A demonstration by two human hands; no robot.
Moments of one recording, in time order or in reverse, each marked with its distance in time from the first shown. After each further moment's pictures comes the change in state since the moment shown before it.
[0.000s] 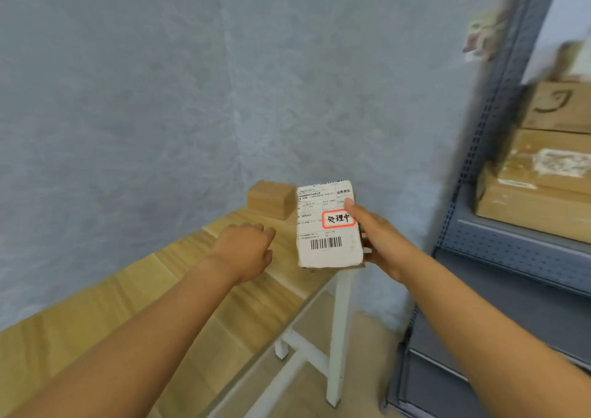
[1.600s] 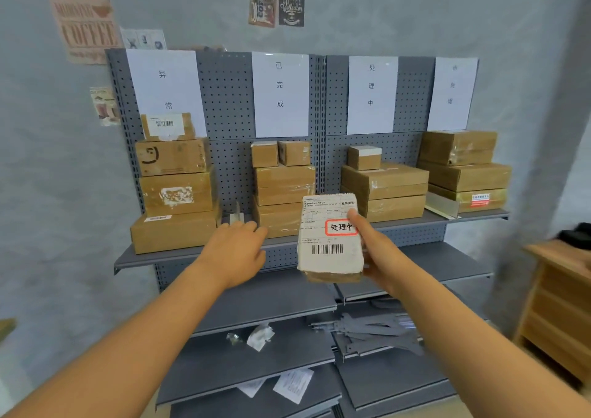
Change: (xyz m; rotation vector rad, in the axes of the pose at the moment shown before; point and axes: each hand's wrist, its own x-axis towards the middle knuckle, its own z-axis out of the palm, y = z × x) left_hand 0.026 0.567 -0.252 -0.262 0.517 0.759; right_hand -0.466 0.052 -0.437 0.207 0.875 0.022
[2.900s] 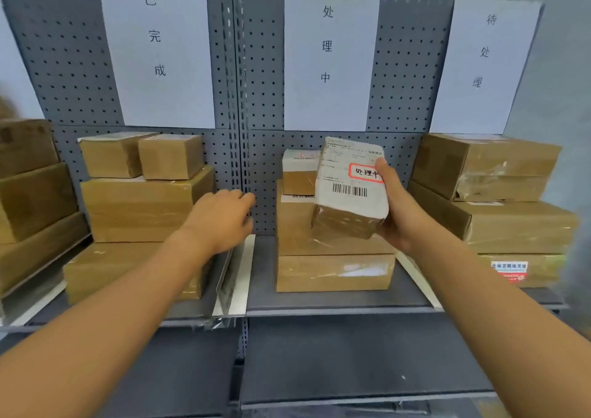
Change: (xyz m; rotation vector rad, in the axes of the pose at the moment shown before) left_hand 0.446 0.128 0.187 0.060 0.013 -0.191; right_hand 0.407 -0.058 -0.348 0.178 -0.132 -0.118
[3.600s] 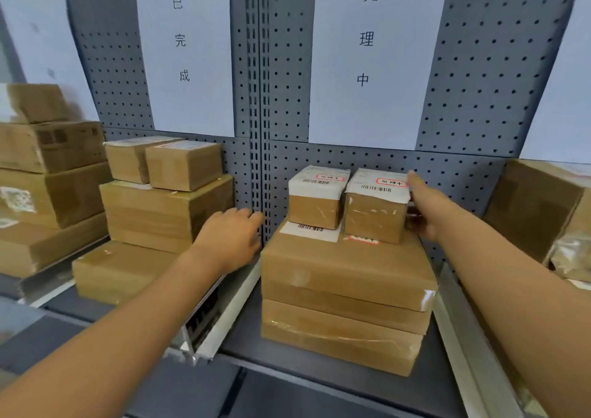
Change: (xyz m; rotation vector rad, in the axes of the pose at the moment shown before) left_hand 0.060 0.030 0.037 0.111 -0.172 -0.287; right_hand 0.197 -0.016 -0.059 -0.243 0.062 0.224
